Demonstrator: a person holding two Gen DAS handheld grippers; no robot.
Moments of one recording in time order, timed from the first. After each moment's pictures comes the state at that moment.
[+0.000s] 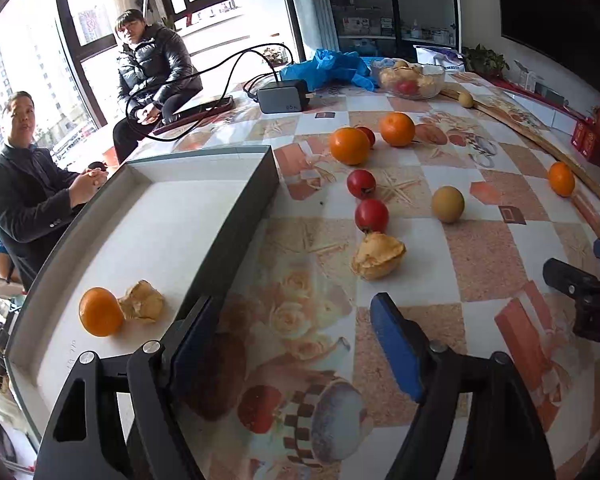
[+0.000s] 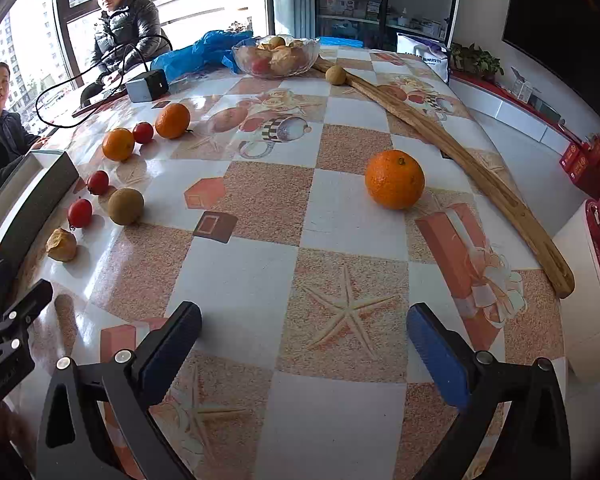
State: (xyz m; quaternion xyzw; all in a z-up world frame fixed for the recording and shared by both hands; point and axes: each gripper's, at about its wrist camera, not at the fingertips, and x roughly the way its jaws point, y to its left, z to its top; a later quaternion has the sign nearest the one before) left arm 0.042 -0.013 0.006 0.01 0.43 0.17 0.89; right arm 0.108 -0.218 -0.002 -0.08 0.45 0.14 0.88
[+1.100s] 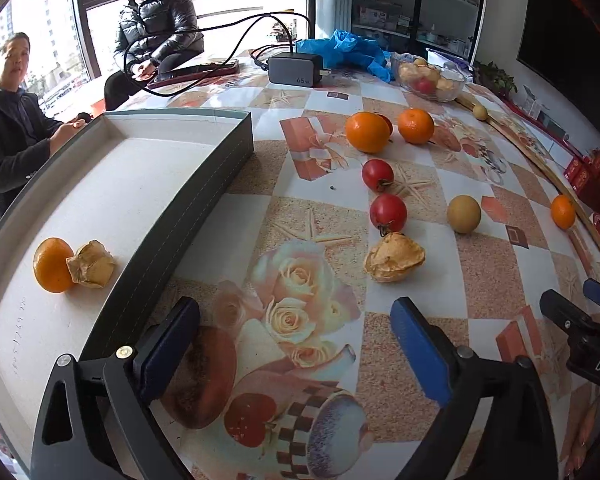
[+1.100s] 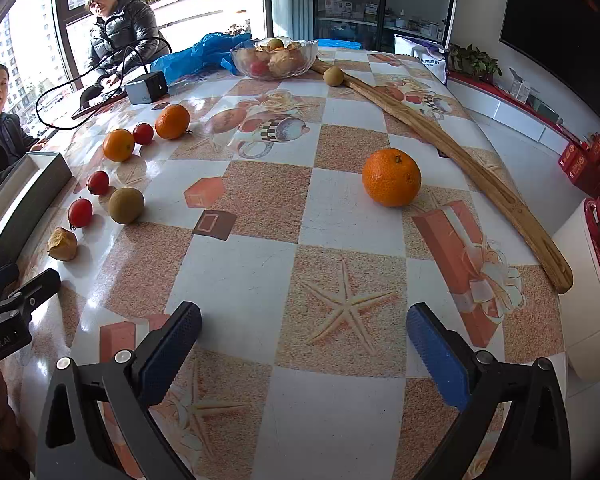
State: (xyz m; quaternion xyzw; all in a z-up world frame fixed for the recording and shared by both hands) left arm 0.044 0.009 -0.005 -0.08 0.45 0.15 0.88; right arm 0.106 -0.218 -0.003 -0.08 0.45 0.13 0.88
